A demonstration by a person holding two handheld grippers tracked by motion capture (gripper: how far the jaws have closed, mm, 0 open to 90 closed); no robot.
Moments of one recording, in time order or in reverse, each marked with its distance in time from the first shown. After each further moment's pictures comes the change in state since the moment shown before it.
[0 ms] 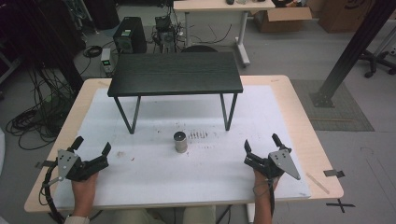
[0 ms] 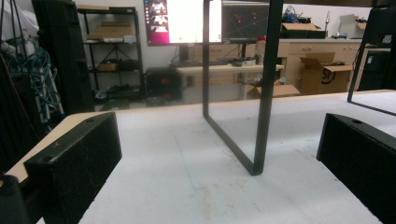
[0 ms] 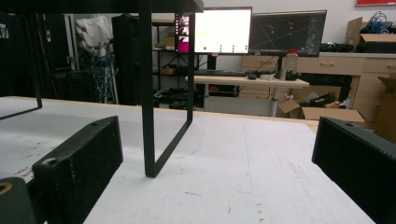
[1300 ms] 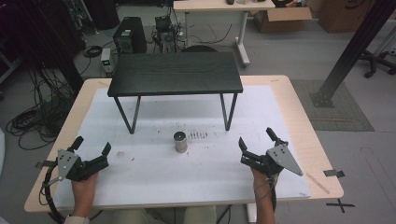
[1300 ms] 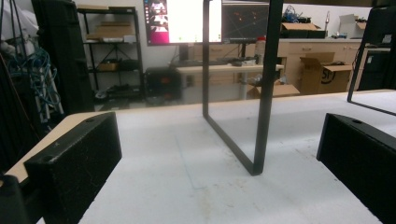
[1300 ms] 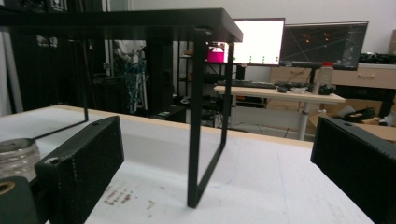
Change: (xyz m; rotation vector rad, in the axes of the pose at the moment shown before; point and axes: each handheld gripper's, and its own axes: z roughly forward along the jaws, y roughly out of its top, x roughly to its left) left arm 0.000 0.000 0.000 0.000 -0.001 0.000; right arm 0.017 0.039 -0.002 -0.021 0.128 -0.008
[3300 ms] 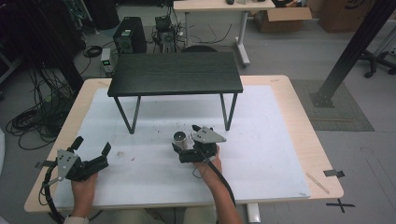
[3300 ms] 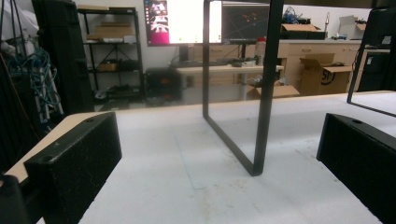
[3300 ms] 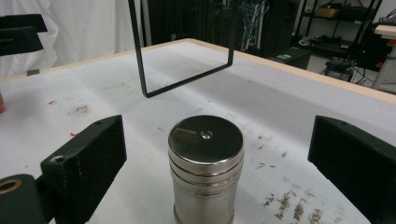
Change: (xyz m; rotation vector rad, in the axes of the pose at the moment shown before) left arm 0.000 0.000 0.000 -0.002 0.000 -0.003; right arm 0.133 -0.015 0.112 0.303 0.486 -0.023
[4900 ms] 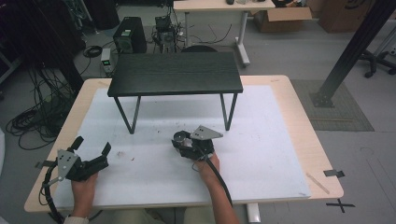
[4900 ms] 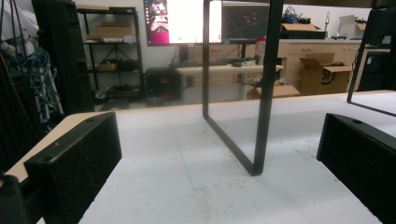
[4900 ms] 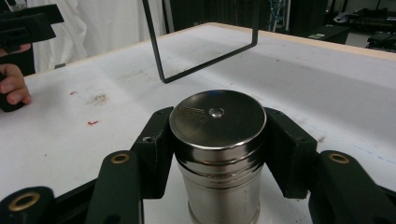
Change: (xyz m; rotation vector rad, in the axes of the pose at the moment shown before) left arm 0.000 0.000 0.000 0.001 0.000 0.002; right arm -0.009 -0.013 0.018 0.048 0.115 0.076
